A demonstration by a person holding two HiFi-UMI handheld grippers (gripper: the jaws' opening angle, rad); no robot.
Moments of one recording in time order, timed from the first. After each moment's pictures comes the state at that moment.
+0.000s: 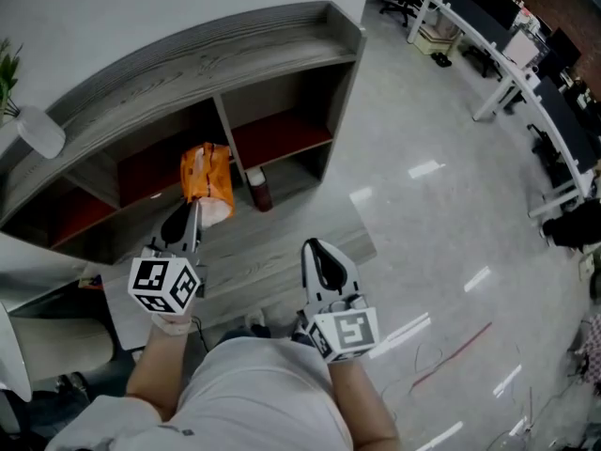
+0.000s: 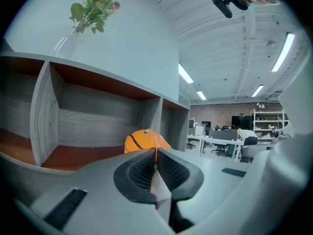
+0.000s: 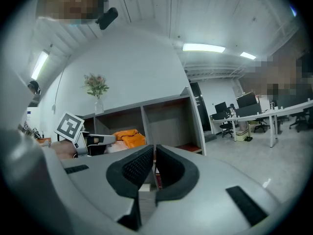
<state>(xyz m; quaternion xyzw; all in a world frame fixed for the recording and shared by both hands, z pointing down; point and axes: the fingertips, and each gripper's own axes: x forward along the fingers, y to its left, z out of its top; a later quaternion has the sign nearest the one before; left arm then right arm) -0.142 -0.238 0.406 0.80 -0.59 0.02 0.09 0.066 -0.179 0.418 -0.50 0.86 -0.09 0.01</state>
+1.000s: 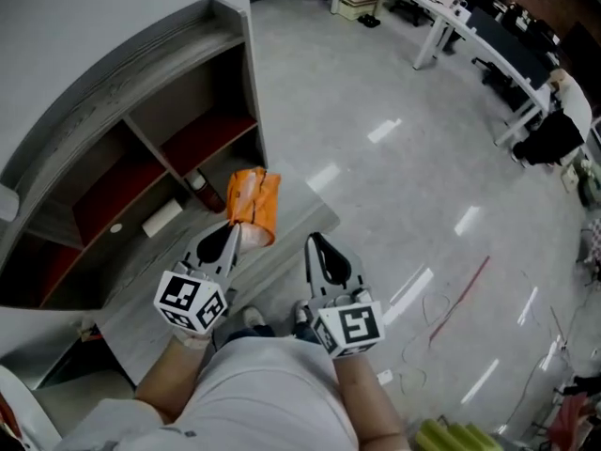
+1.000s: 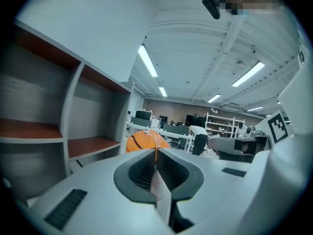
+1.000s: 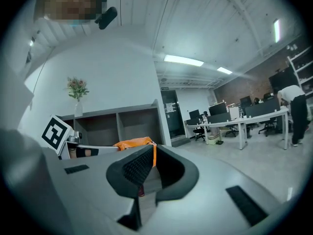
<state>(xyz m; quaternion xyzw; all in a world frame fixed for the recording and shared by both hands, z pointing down) 0.050 -0.186 0.435 0.93 -0.35 0.05 0.12 0.172 -0.126 0.420 -0.62 0.78 -0.09 0.02</state>
